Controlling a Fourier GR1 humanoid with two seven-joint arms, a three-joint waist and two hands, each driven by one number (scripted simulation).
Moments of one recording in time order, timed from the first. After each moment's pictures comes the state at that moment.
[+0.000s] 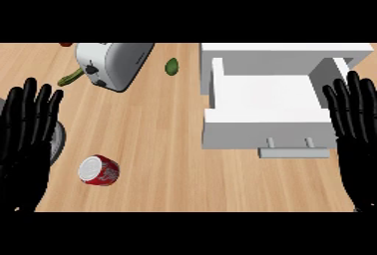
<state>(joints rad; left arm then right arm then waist) -0.01 0.07 -0.01 -2.10 0.00 -0.03 -0.04 -0.05 -0.09 0.03 -2.10 0.00 0.00 0.05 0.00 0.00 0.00</state>
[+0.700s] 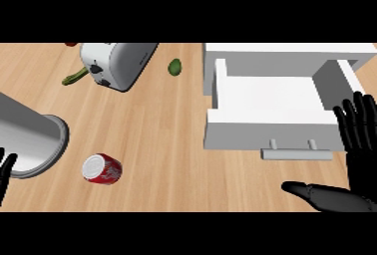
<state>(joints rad) 0.41 0.08 0.14 -2.28 0.15 -0.03 0.17 0.07 -0.07 -0.05 -2.08 -0.01 -0.06 0.17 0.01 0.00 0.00</state>
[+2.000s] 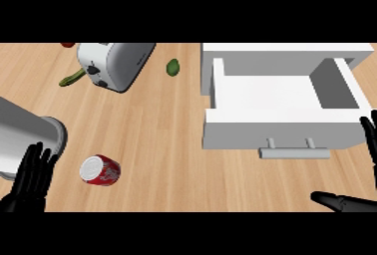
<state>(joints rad) 0.38 0.00 0.09 -1.99 0.02 0.00 0.07 0.14 -0.10 -0.19 -2.09 -0.11 0.04 0.14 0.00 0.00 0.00</state>
